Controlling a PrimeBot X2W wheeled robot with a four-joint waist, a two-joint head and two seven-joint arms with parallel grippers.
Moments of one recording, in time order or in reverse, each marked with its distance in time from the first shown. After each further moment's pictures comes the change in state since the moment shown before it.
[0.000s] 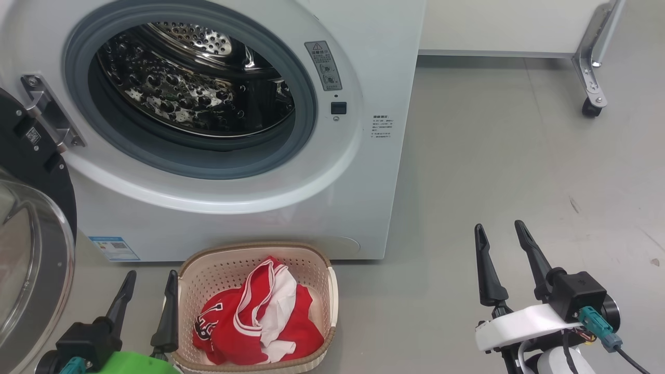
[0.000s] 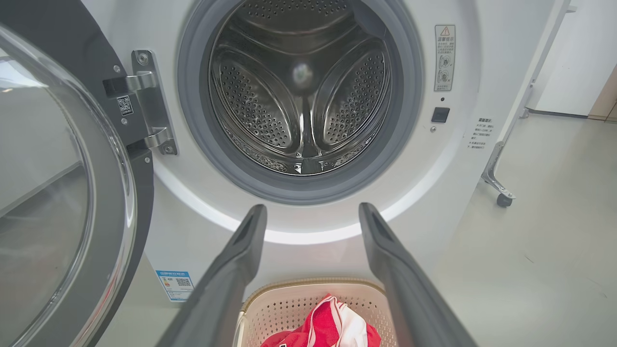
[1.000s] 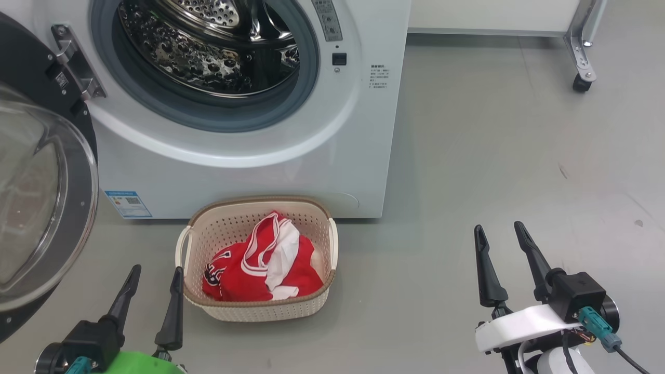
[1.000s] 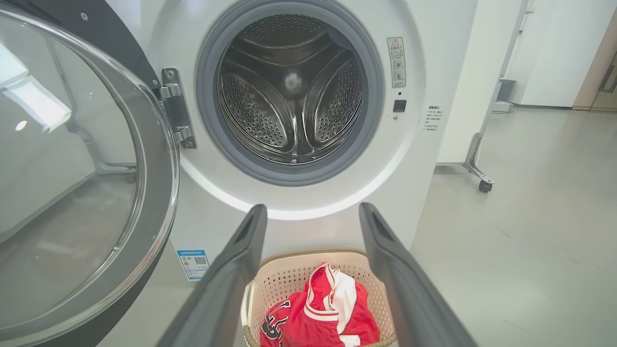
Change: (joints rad) left arm 0.006 -0.017 0.019 -0.033 0.070 -0.018 0.000; right arm 0.000 0.003 -0.005 0.006 -0.003 0.010 0.000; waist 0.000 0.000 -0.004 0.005
